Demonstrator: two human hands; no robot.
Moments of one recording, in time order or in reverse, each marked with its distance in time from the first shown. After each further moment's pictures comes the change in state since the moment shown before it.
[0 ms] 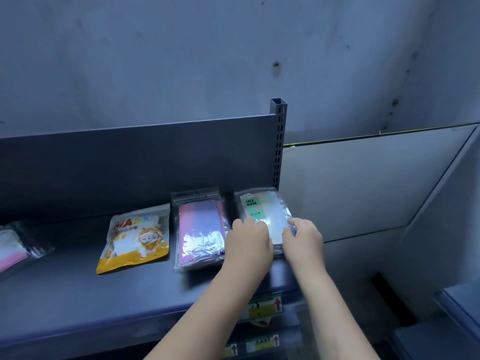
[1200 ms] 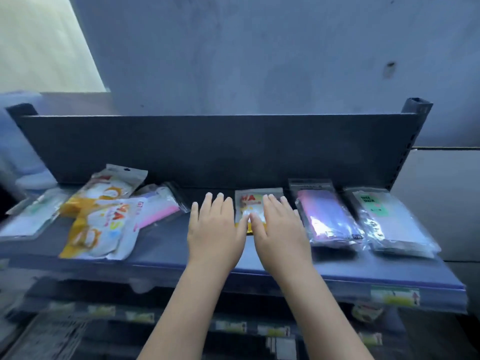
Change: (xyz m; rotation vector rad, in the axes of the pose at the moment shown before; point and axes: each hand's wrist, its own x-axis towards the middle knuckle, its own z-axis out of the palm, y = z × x) left_hand -0.141 -0.270 -0.139 0.206 0.129 -0.348; right_hand -0.203 -0.201 0.148 -0.277 -0.304 -0.577
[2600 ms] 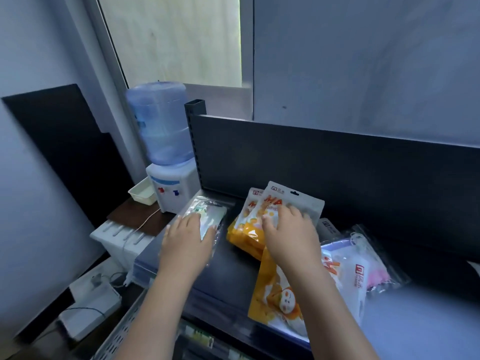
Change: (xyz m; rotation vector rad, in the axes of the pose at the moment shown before) left_hand 0.063 -0.537 -0.009 -0.075 -0.090 -0.524; right_hand 0.158 -0.382 0.264 -0.030 -0.218 -0.031
